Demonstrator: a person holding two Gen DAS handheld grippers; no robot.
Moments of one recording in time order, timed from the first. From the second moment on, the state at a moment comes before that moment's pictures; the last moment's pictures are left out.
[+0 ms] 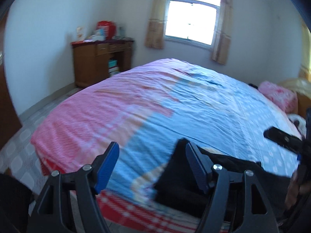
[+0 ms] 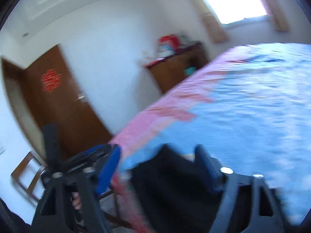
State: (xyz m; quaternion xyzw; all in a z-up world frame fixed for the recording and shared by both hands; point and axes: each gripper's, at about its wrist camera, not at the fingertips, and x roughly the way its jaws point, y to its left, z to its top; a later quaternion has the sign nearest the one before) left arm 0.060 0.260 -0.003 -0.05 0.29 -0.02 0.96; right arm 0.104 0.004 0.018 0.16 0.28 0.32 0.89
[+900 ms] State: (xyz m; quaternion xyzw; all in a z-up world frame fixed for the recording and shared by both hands) left arm 0.136 0.178 -0.025 0.08 0.35 -0.06 0.93; right arm 0.086 -0.030 -0.023 0.09 0.36 0.28 0.88
